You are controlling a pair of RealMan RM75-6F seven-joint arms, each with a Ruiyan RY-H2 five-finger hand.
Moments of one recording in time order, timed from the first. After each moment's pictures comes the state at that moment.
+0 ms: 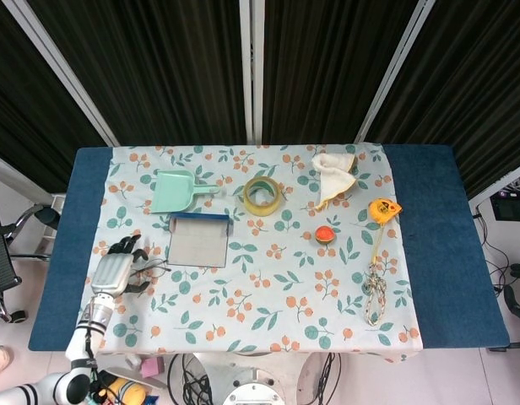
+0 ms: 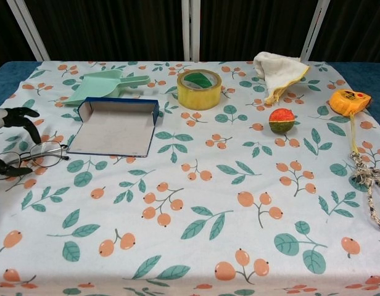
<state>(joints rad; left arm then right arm) -0.39 -1.54 -0.12 -1.42 1.15 1.07 0.29 -0.02 -1.07 0.11 -1.47 -1.45 1.58 0.21</state>
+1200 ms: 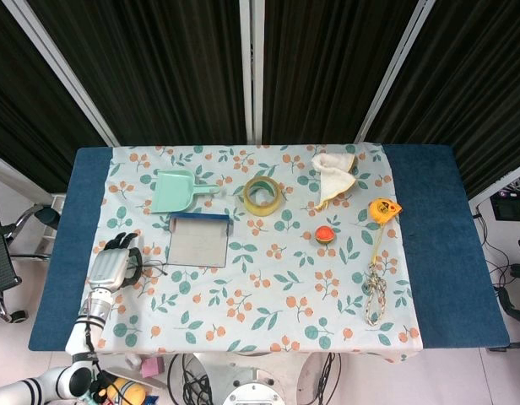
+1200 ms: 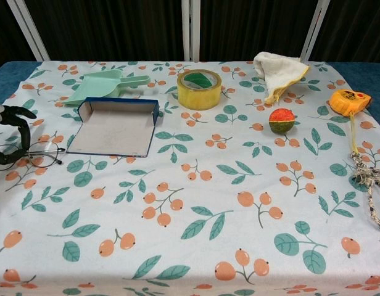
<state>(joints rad) -0.41 -1.55 -0.13 -1.38 1.13 1.07 0.23 -0.02 -1.08 0.11 -1.46 -1.44 1.55 0.20</state>
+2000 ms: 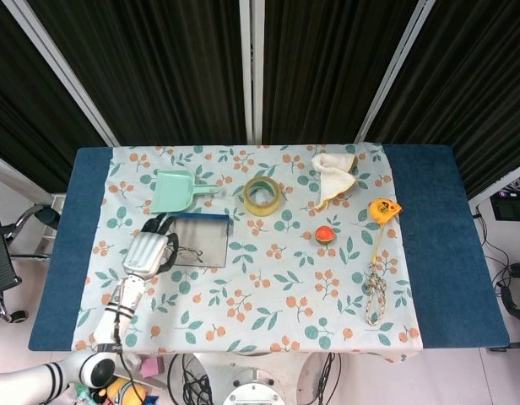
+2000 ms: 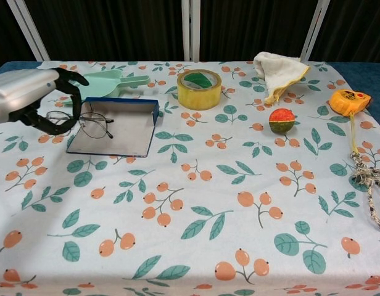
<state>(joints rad) -0.54 -1.62 -0.17 -1.44 1.23 1.11 0.37 -0.03 -1.09 0.12 -1.45 -1.45 1.58 0.23</state>
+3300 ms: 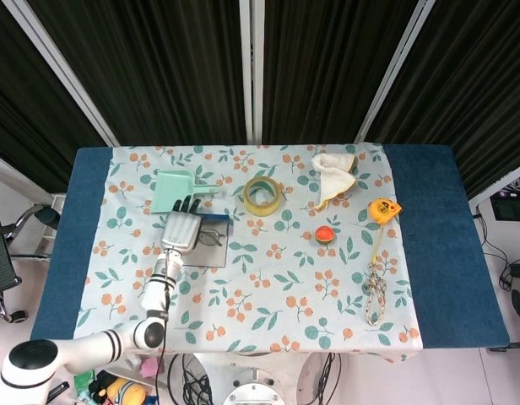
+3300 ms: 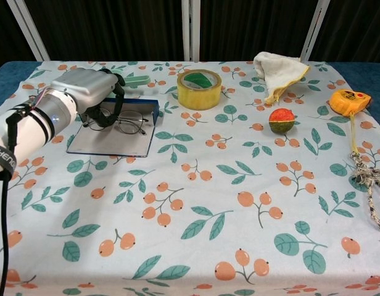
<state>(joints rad) -0.78 -1.87 -0.30 -1.14 0.93 1.02 0.74 -0.05 -1.07 0.12 -1.43 -1.42 1.55 0.33</state>
